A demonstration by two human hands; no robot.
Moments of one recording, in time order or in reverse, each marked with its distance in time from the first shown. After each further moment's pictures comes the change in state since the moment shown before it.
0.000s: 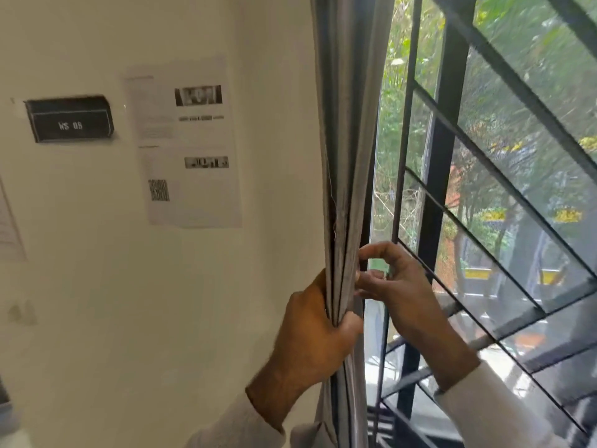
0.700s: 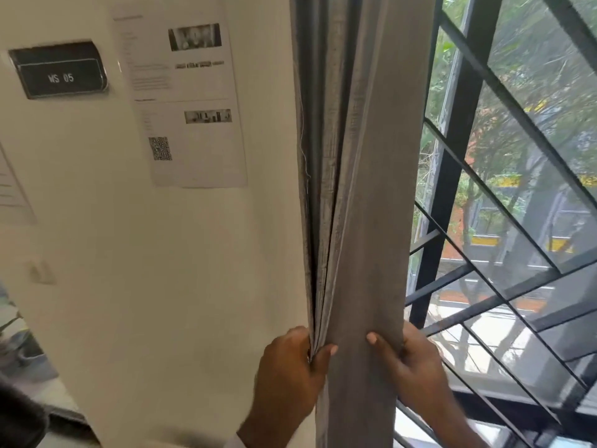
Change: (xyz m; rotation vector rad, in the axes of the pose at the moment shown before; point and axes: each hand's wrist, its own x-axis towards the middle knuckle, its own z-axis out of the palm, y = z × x) left_hand -0.102 -0.112 0.006 0.453 0.052 -0.155; right_hand -0.134 0.111 -0.009 -0.389 0.123 0.062
